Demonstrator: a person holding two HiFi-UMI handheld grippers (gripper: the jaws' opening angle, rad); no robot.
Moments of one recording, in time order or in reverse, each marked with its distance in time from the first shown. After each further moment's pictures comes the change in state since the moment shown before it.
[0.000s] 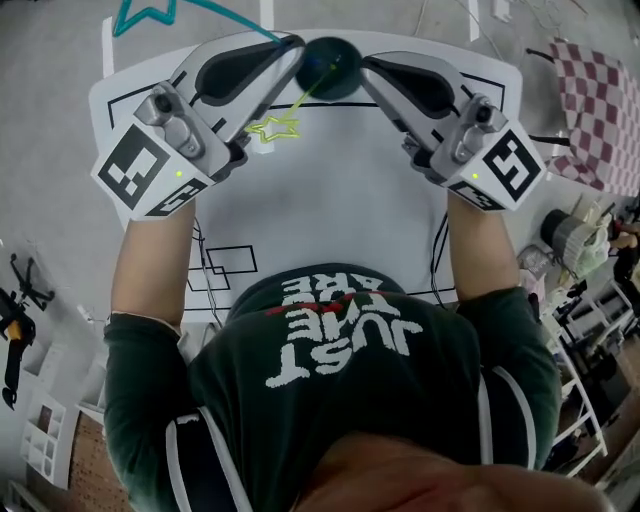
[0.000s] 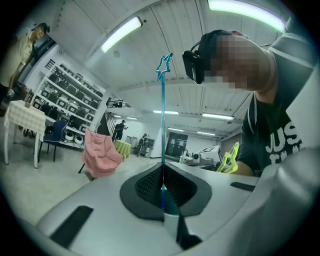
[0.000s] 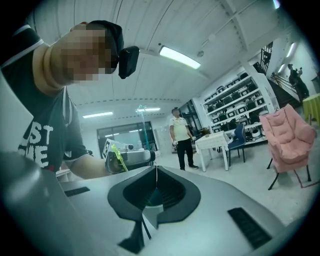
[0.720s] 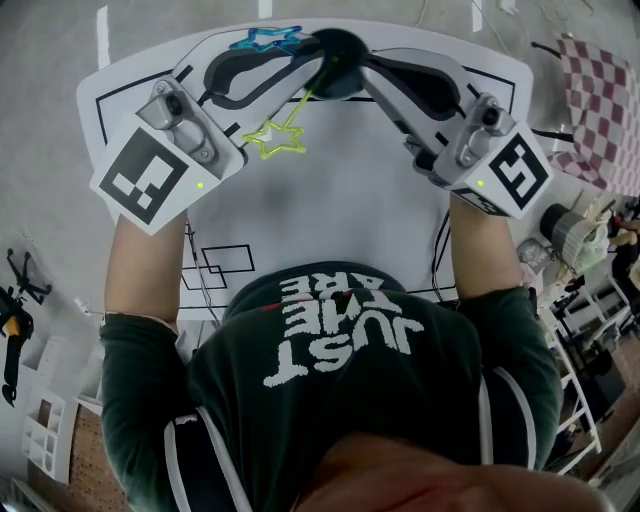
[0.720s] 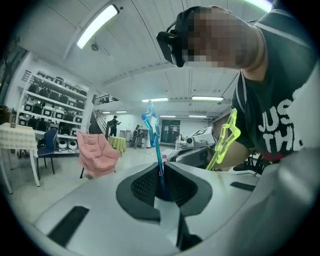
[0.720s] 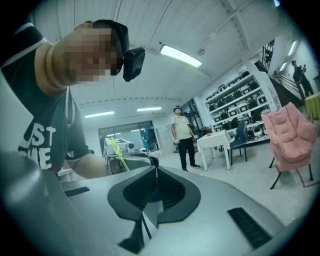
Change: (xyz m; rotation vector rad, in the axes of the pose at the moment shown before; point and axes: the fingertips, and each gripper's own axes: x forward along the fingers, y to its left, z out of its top) left arm 0.009 -0.016 -0.032 0.144 0.181 -0.067; right arm 0.007 0.003 -0.015 -0.007 0.006 0.026
